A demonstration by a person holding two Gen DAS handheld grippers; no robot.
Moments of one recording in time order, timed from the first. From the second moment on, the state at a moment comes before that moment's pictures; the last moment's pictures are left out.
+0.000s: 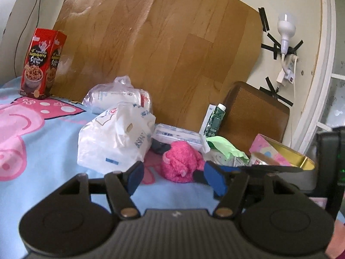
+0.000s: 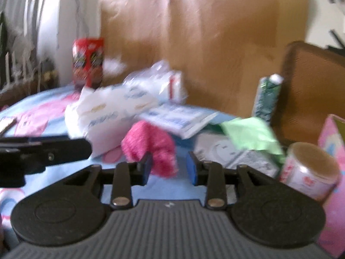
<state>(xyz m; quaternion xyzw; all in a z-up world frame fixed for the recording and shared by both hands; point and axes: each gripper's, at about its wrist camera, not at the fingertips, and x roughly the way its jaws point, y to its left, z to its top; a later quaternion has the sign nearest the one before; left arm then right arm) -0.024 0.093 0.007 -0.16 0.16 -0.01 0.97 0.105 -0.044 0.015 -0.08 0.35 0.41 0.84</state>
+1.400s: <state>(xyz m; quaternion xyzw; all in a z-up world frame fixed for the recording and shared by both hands) 0.052 -0.092 0.059 -0.06 0.21 -0.26 0.94 0.066 -0.213 0.055 -0.01 0.27 0.31 0.91</state>
